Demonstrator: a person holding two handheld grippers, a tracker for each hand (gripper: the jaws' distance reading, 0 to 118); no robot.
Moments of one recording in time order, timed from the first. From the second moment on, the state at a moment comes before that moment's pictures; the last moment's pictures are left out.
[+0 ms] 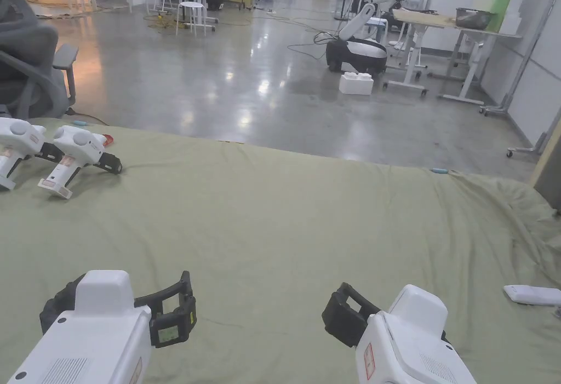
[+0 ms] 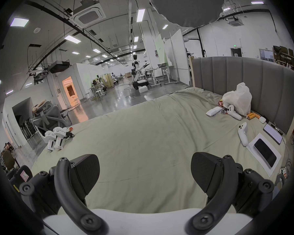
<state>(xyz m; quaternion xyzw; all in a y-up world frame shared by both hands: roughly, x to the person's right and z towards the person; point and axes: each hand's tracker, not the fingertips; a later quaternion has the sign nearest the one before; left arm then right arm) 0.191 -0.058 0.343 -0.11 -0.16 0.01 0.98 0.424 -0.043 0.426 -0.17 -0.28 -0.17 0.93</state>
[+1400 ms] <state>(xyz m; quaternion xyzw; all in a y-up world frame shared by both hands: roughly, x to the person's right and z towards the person) 0.194 -0.061 0.326 -0.09 -0.16 -0.01 0.98 0.435 -0.055 0.420 -0.09 -0.26 -0.04 0.96</state>
